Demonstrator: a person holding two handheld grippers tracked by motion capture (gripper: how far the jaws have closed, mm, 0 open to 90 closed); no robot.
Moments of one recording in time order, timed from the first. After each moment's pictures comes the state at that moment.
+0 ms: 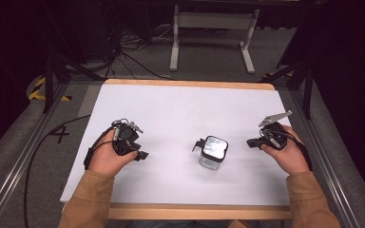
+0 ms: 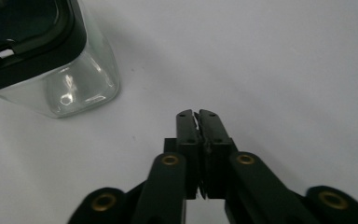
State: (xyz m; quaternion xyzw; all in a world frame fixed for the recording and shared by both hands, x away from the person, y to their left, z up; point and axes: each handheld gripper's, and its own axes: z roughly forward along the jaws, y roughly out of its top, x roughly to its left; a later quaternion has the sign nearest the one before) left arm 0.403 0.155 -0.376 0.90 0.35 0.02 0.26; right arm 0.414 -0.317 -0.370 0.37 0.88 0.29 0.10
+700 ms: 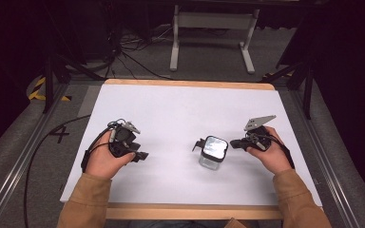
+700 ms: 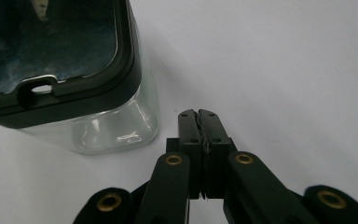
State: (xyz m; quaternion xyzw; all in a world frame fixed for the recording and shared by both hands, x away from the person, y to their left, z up) left arm 0.393 0.163 -0.373 0.89 0.35 0.03 0.28; right arm 0.426 -0.281 -0.396 0.29 0.89 0.34 0.09
